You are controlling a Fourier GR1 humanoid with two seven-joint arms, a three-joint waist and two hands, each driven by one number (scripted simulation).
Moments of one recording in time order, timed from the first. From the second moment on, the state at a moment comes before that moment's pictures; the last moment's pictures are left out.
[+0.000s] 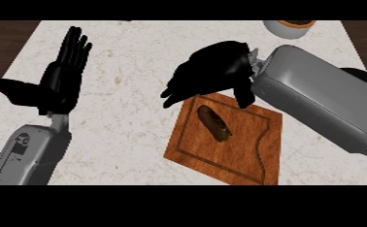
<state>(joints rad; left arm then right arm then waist) -0.35 0.37 -0.13 -1.44 0.35 0.26 -0.06 -1.20 -0.53 0.92 -1.23 0.44 0.57 -0.60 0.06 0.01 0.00</state>
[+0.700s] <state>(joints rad) -0.31 0.37 -0.08 -1.48 0.33 0.26 -0.02 -1.17 -0.37 1.08 -1.06 0.68 0.53 -0.59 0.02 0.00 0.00</state>
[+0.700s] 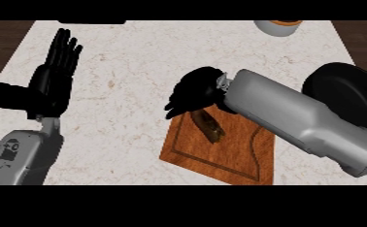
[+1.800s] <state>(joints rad) -0.27 0.32 -0.04 -1.52 0.26 0.22 -0.01 -0.98 -0.26 1.01 -0.93 1.00 0.40 -0.68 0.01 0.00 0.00</state>
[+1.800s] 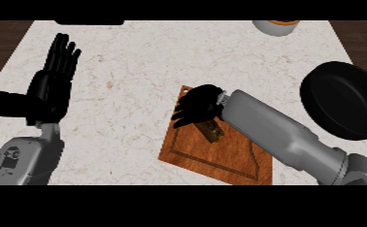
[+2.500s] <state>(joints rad) -0.29 0.28 -0.01 -1.52 0.23 0.21 0.02 -0.91 -0.12 0.92 -0.72 1.19 0.29 -0.76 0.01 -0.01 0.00</state>
